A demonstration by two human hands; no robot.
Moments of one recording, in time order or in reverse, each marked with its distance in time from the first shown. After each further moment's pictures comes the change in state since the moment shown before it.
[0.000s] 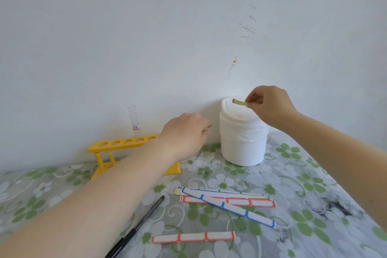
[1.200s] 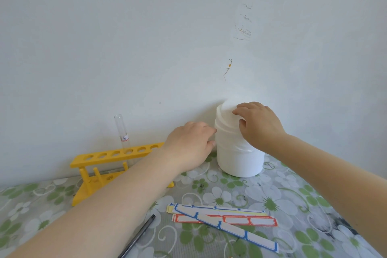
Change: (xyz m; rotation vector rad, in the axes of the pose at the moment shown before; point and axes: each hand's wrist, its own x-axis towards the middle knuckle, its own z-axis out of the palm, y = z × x) left_hand 0.028 0.008 0.015 0.021 -0.100 0.027; right_hand 0.006 0.024 0.037 -0.399 -0.057 -0.225
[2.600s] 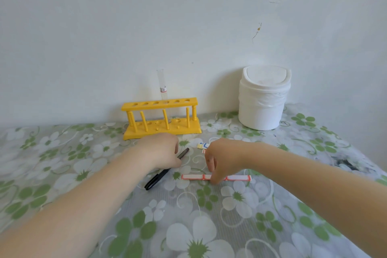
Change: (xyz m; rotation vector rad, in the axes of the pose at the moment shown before) left_hand -0.156 -0.045 0.026 0.025 -0.405 -0.414; right_hand -0.121 -0.146 0.018 0.057 -0.942 -0.305
